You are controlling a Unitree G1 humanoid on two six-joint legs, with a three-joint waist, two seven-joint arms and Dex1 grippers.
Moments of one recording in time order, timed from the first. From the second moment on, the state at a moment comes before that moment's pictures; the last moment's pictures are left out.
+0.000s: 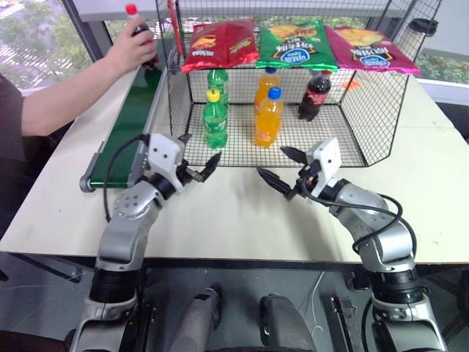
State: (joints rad) left arm -0.32 0.29 0.04 -0.30 -0.24 0.37 -0.42; right arm -0.37 -0.40 0.00 -0.25 0.37 0.43 0.60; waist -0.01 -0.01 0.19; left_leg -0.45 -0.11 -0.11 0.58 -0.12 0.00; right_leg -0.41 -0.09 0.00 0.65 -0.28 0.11
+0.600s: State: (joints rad) left arm -0.25 0.31 0.06 -0.47 -0.25 0.48 -0.34; right arm -0.40 -0.40 0.05 -0.25 0.38 0.45 0.69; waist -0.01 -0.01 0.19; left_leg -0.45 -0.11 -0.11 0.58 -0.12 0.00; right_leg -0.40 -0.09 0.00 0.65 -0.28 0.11
